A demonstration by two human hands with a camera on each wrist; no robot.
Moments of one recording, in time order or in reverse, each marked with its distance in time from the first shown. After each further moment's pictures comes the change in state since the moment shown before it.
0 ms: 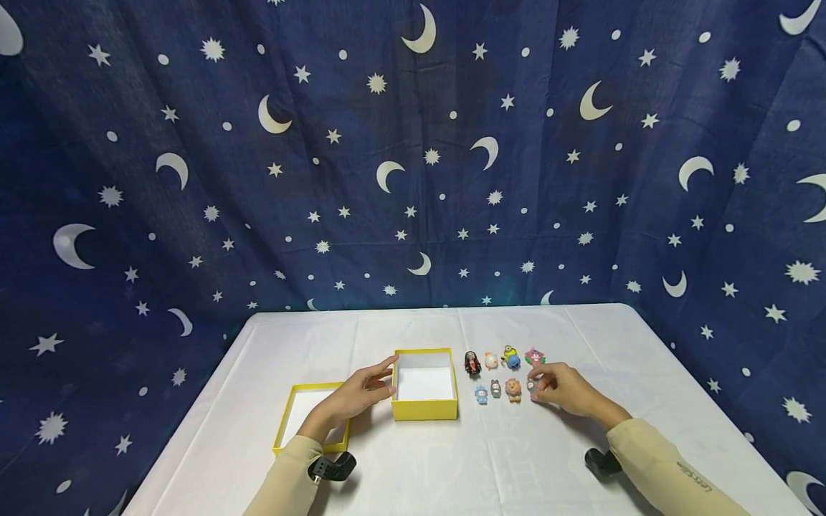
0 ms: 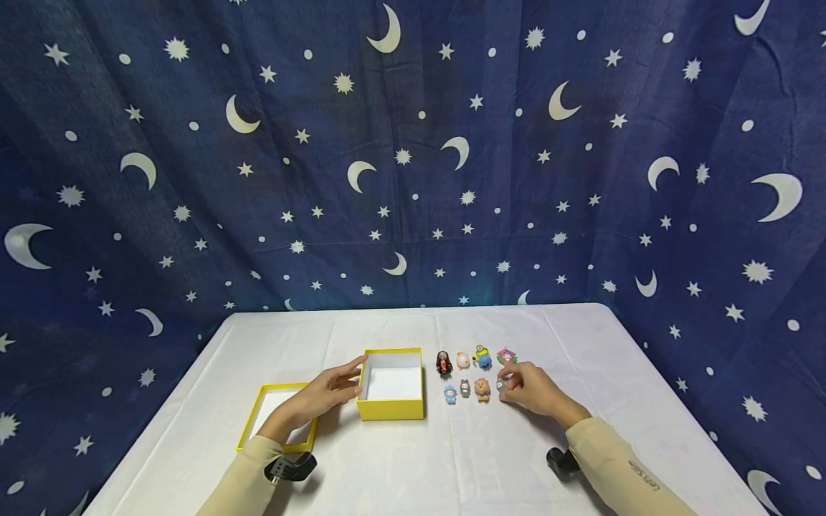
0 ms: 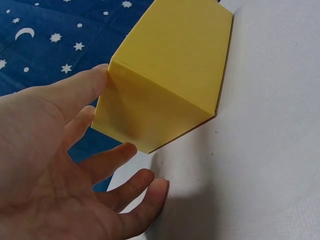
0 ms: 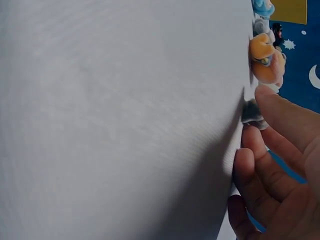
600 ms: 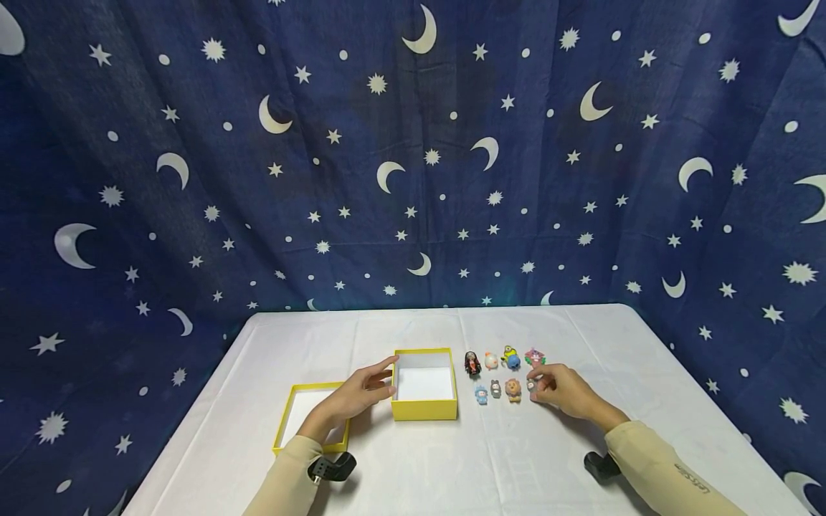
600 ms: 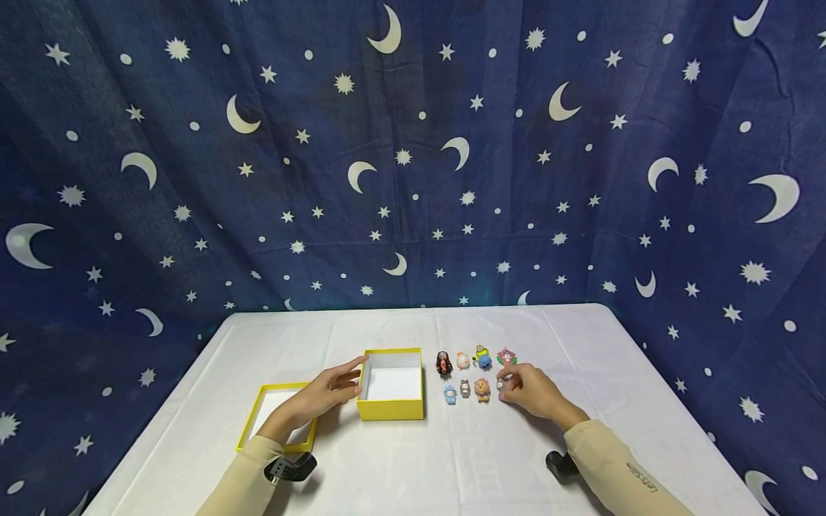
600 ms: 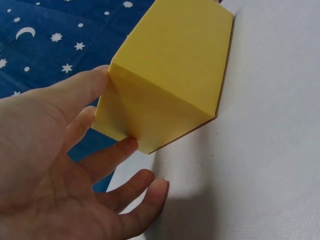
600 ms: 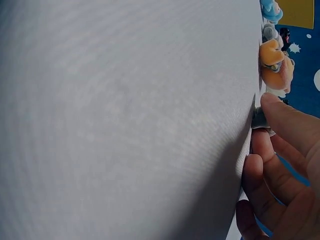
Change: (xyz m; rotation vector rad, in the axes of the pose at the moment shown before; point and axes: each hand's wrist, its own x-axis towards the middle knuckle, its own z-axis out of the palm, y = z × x) left_hand 0.000 0.000 0.000 0.002 0.013 -0.006; right_hand -0.002 -0.005 0.005 -0.034 0.052 0.080
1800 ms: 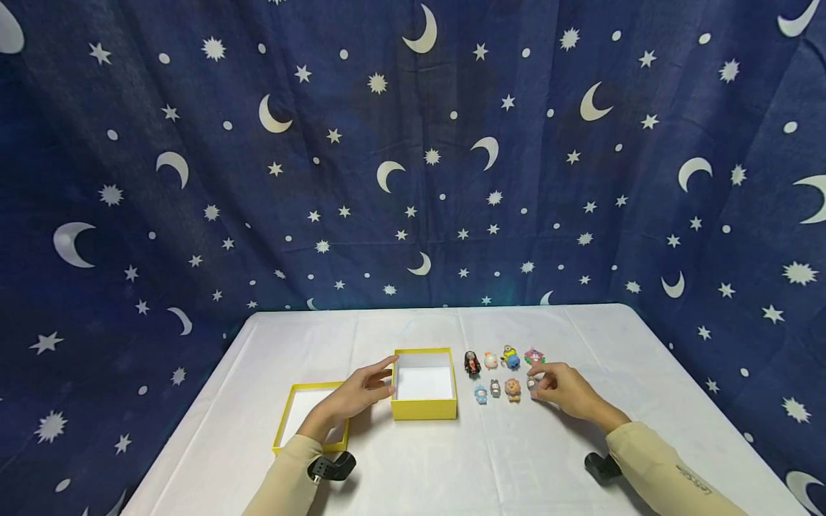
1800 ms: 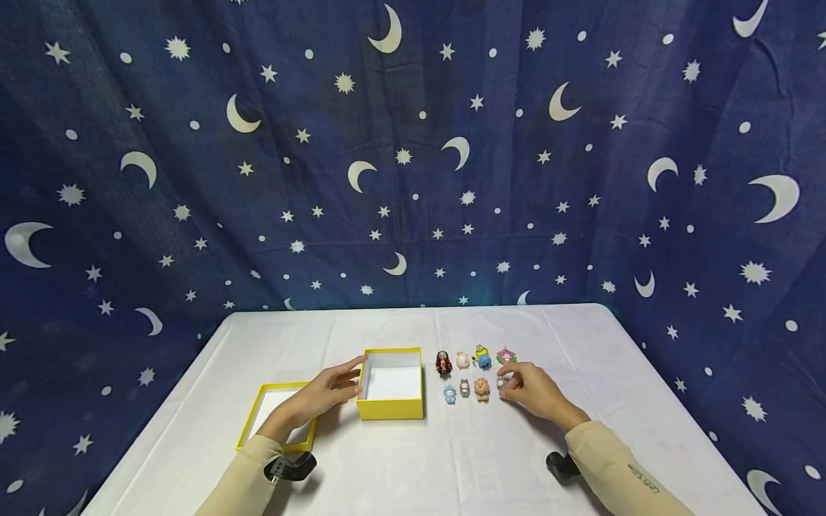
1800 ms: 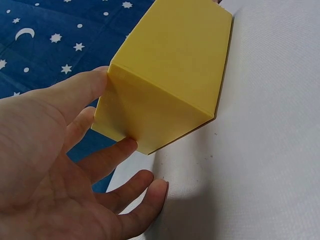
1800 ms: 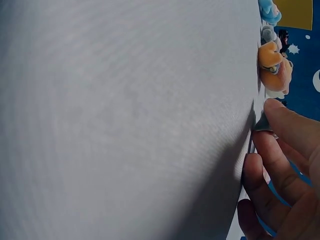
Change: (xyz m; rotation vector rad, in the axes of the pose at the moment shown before) left_hand 0.000 0.002 0.001 0.010 0.019 -0.016; right_hand -0.001 0.002 0.000 0.019 0.034 -0.039
